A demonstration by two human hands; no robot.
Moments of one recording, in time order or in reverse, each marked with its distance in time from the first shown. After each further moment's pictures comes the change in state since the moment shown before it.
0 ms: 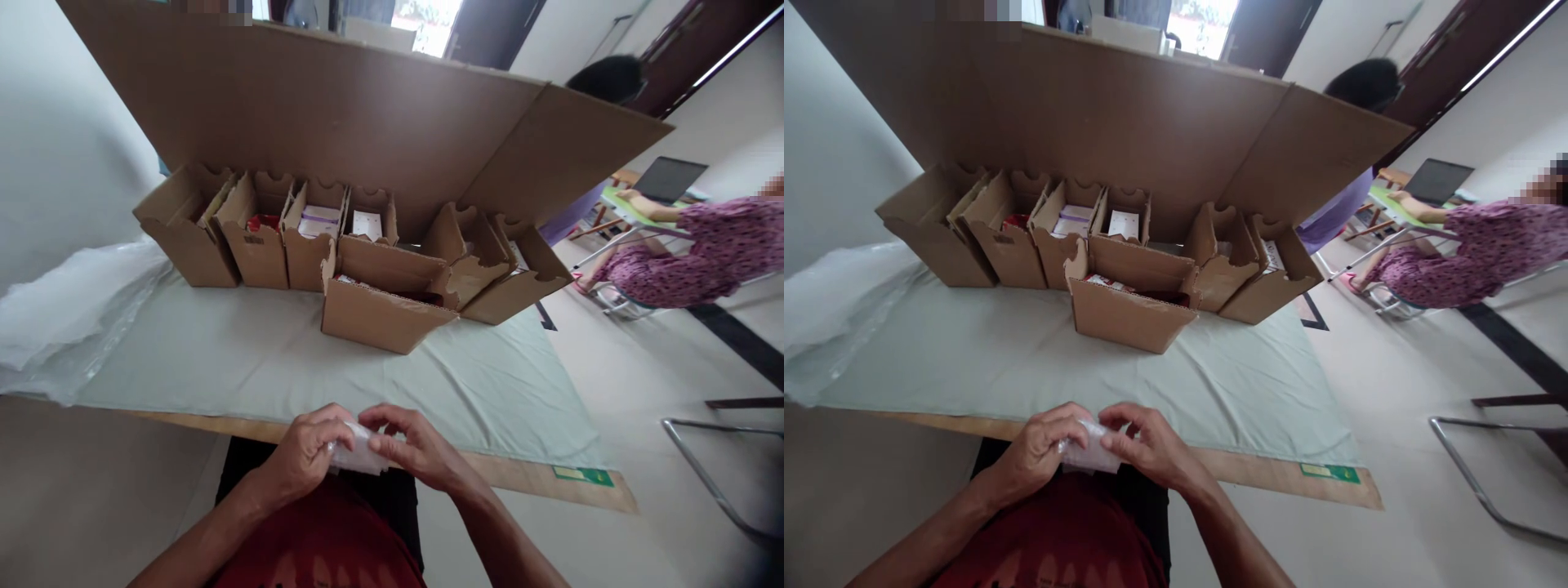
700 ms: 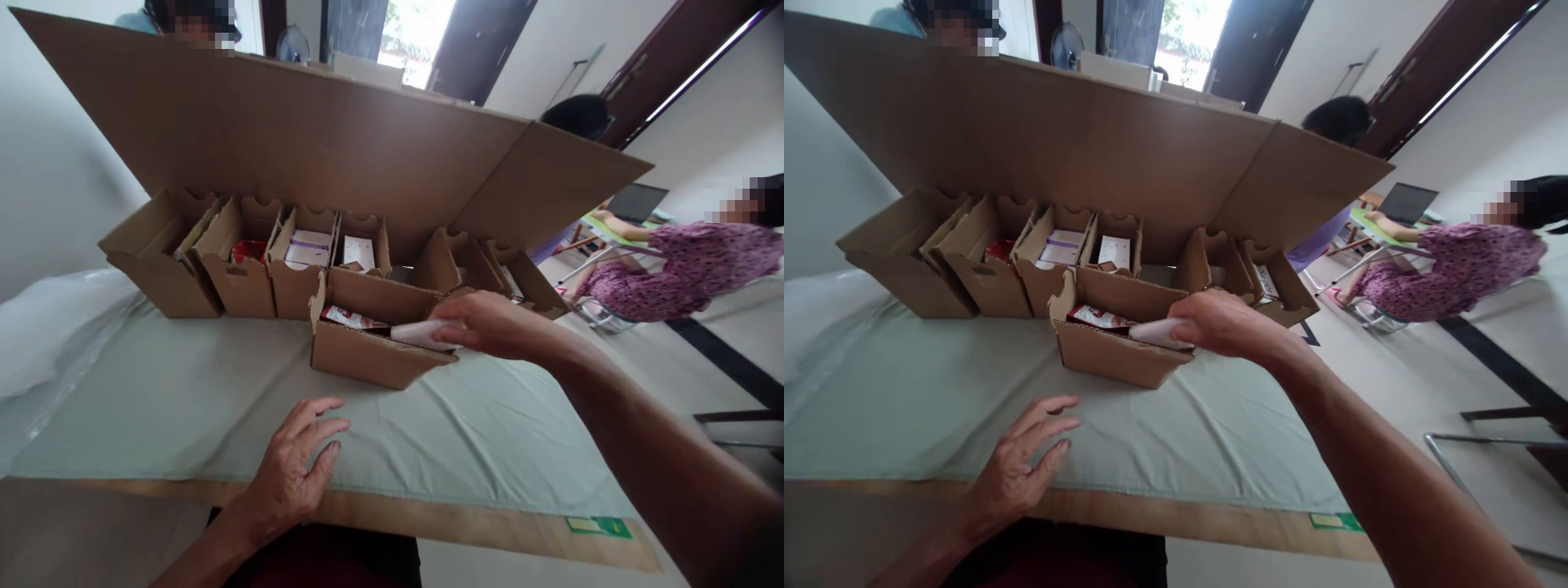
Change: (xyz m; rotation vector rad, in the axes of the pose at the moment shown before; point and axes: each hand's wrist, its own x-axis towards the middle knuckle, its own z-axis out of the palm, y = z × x) left_hand 0.051 0.001 -0.022 0.360 0.278 0.225; right_hand 0.111 -0.103 -0.201 -1.004 0.058 -0.113
